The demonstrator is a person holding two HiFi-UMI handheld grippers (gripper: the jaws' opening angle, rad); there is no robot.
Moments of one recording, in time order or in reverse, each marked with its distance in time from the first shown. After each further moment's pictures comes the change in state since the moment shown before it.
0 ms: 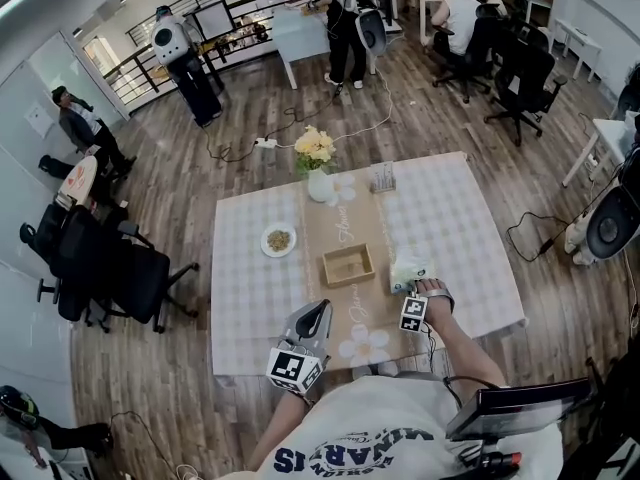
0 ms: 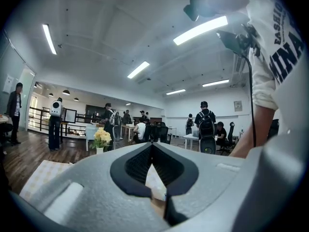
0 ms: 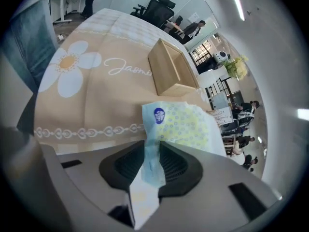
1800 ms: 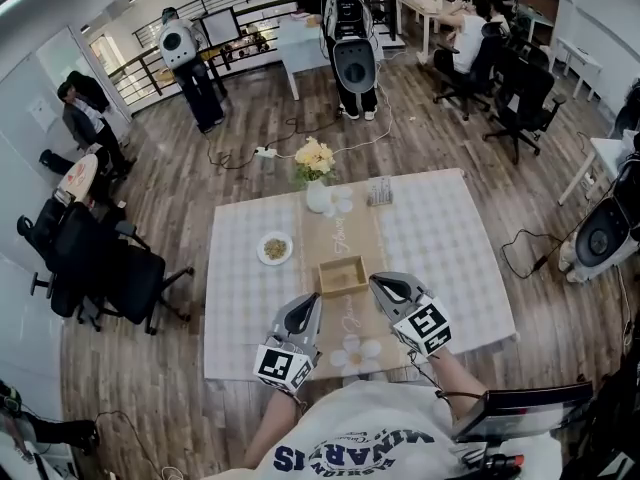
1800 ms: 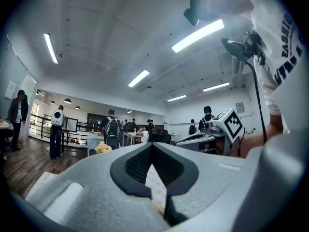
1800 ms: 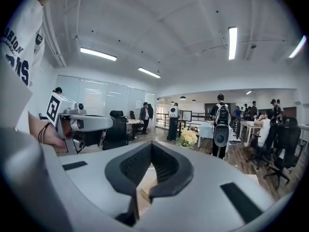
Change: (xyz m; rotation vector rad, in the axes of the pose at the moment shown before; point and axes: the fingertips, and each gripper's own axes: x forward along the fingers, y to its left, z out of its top) left arm 0.008 0.007 0.057 0.030 -0.092 0.028; right arm -0.340 -0.174 0.133 0.810 -1.024 -0.020
